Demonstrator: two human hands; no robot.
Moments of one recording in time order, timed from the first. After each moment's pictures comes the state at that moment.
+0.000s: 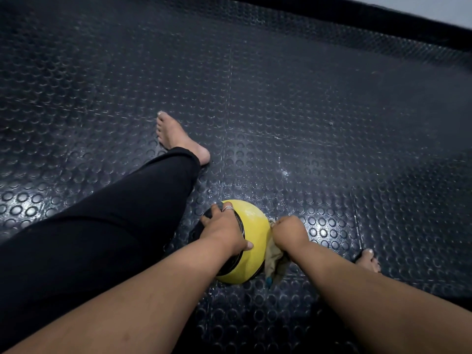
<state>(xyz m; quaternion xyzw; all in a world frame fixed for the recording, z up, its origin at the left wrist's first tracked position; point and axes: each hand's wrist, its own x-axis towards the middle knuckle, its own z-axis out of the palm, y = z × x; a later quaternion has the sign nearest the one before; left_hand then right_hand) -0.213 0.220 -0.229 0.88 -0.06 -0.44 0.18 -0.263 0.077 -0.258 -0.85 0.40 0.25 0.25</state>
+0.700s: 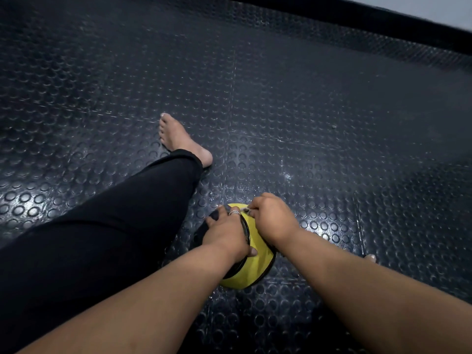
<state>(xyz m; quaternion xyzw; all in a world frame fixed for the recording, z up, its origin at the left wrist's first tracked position) -0.214 0.219 -0.233 0.88 -0.09 -0.43 0.18 -0.224 0.095 -0.238 -0.95 0.12 0.18 0.21</state>
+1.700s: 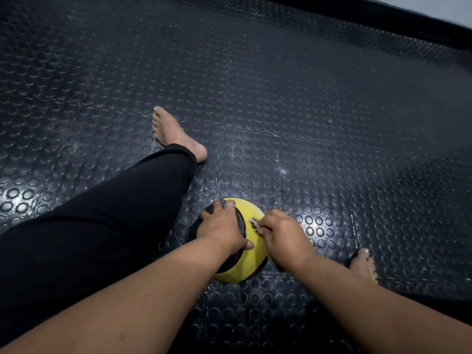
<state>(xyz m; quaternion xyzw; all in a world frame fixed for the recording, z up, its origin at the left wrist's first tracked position) -0.211 0.219 -0.233 0.89 -0.10 -0.42 0.17 -0.283 0.084 -0.230 -0.95 0.10 0.12 0.26</state>
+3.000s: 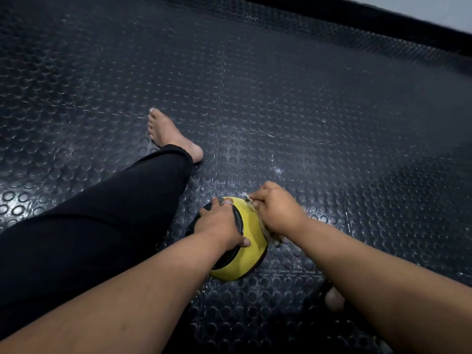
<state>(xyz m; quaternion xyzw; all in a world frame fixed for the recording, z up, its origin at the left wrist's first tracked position) -0.210 0.216 -0.229 0.89 -0.11 -0.43 0.14 -0.235 0.069 -0.223 -0.96 0.06 0.14 0.24</state>
